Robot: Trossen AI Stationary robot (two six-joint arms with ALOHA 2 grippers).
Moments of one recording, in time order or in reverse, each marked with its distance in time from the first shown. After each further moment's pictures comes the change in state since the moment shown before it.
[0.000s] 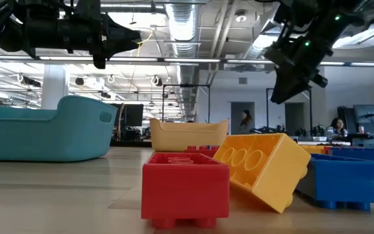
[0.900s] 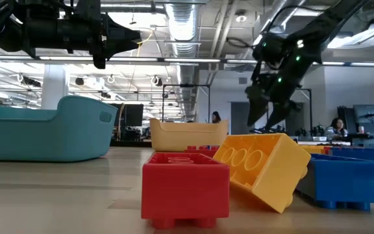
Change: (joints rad) left arm 0.000 0.000 0.000 0.000 0.001 0.000; right arm -0.327 0.300 0.005 0.312 -0.193 -0.290
